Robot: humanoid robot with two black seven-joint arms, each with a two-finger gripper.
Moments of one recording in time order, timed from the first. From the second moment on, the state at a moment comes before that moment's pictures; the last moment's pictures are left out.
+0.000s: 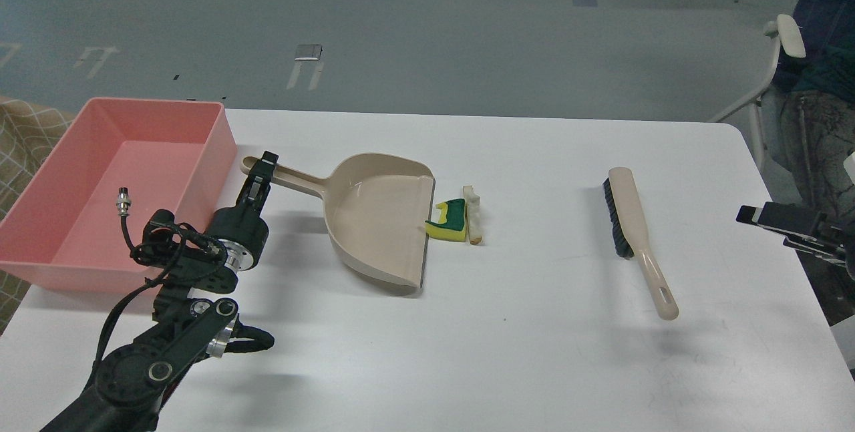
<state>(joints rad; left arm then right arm) -0.17 0.25 -1.05 -1.19 1.33 0.37 -0.12 0.59 -1.24 0.44 1.51 -1.06 0.35 0.10</state>
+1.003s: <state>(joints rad) -0.17 0.24 -1.05 -1.20 1.33 0.38 -0.12 0.57 -1.00 0.43 1.54 -1.12 0.35 -0.07</state>
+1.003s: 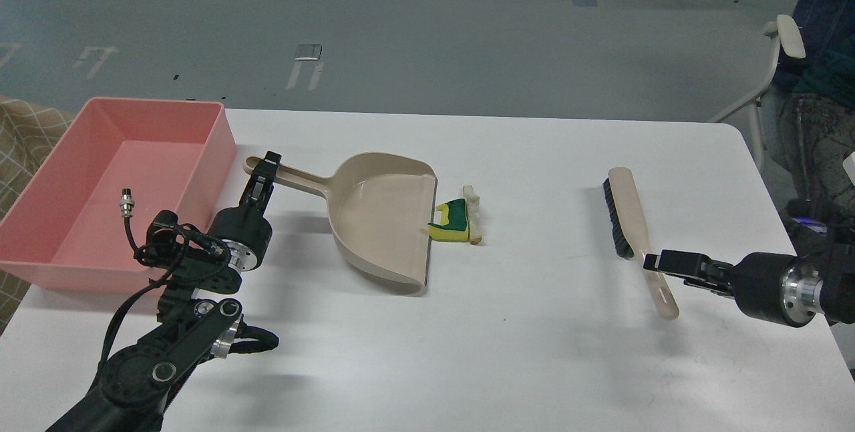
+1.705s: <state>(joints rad) -0.16 0.24 -1.05 -1.20 1.33 0.38 -0.13 0.56 -0.97 0.41 1.55 -1.12 0.35 -0.11</state>
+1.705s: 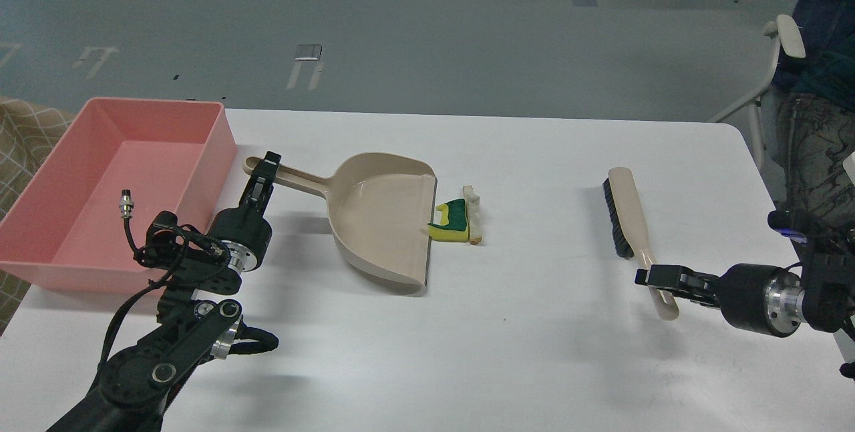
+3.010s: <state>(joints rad) -0.16 0.25 -1.05 -1.20 1.33 0.38 -0.14 0.58 -0.94 0.41 1.61 -1.12 0.37 -0.15</state>
